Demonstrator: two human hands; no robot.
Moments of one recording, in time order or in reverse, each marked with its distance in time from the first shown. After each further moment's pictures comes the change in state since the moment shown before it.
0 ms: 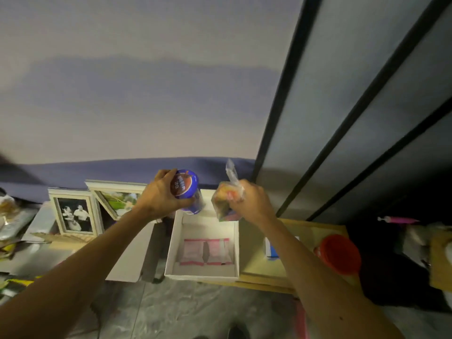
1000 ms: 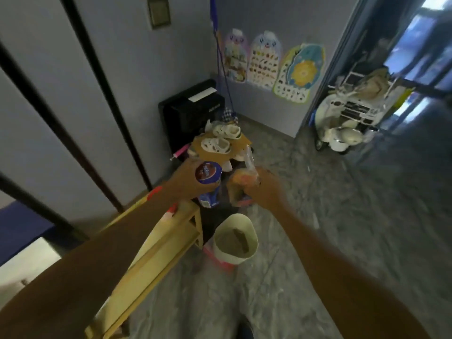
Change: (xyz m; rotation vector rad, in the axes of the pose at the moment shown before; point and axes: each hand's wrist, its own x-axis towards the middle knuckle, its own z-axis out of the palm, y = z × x) left_hand -0.220 0.460 0.236 -0.070 -0.631 0.969; right_hand -0.491 0.259 -0.205 0.237 0.655 0.802
